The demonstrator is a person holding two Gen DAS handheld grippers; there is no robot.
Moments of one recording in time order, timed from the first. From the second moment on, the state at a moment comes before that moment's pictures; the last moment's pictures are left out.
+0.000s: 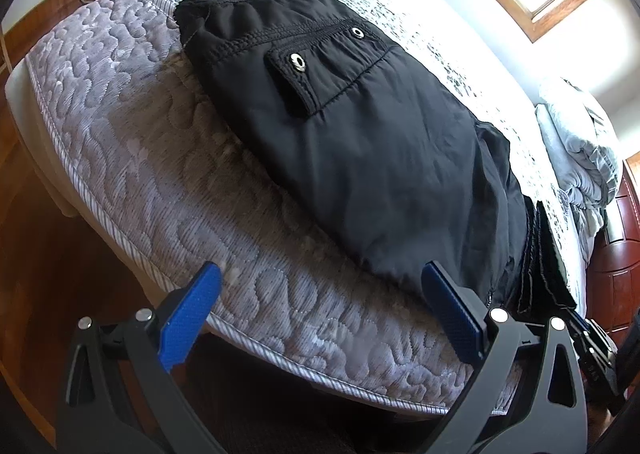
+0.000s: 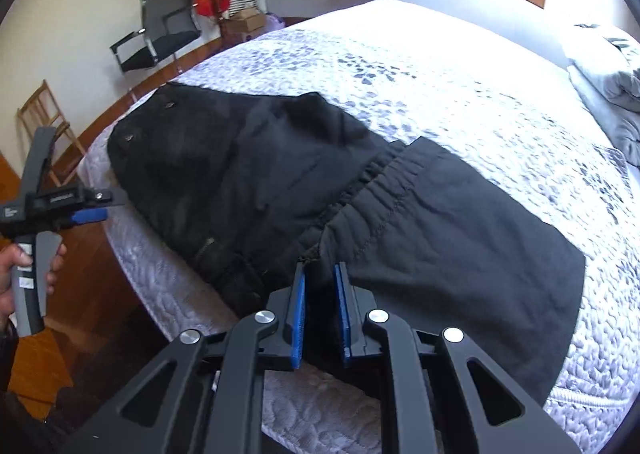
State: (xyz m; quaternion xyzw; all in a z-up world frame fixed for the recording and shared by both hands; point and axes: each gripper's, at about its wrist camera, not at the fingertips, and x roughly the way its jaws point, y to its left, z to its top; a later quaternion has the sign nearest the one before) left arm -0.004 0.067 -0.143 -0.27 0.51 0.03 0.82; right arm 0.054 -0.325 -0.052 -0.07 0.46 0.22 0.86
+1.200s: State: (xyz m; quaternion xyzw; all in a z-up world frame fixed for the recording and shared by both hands) left arm 0.027 0.169 -0.186 -0.57 0.37 -0.05 0.73; right arm 0.044 -0.439 -0.039 0.06 0.43 0.12 0.89
